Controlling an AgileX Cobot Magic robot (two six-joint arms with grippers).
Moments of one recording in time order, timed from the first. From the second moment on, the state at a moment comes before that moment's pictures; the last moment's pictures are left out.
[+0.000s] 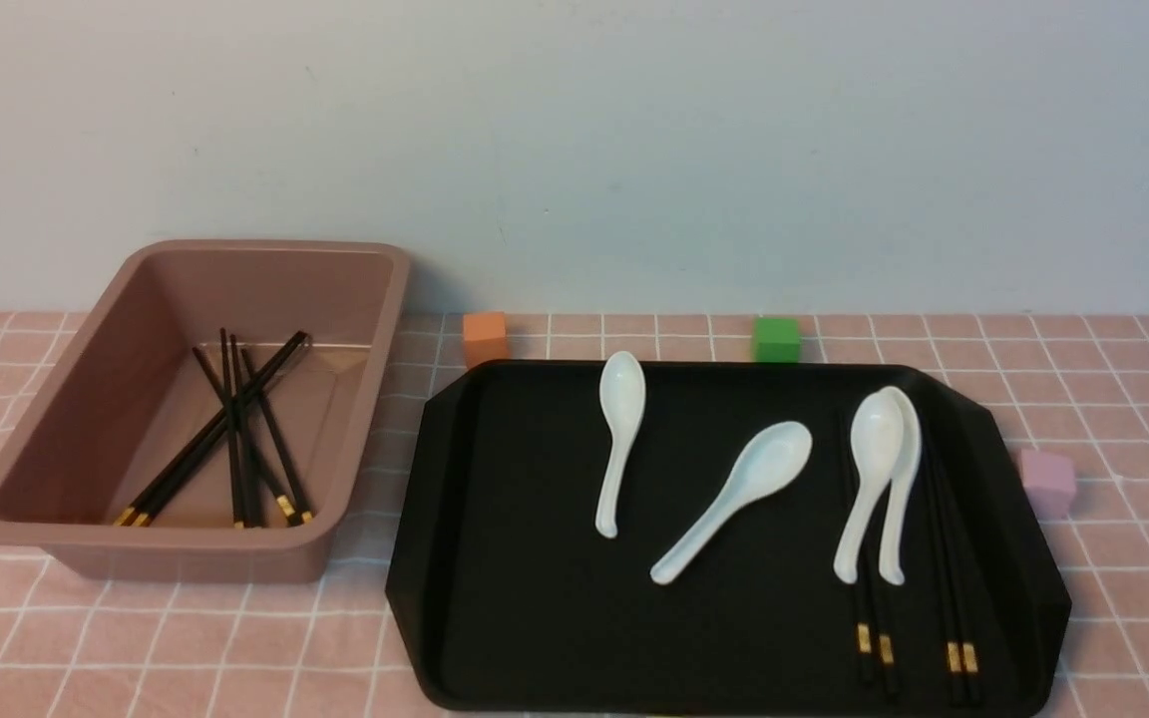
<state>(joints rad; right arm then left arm) 0.07 0.31 -0.33 0.61 0.53 -0.10 0.05 -0.01 0.03 -0.10 0.39 -0.21</state>
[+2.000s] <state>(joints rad) 0.27 1.86 -1.05 -0.06 0.65 0.40 0.05 -0.01 0.03 -0.10 0.39 -0.21</state>
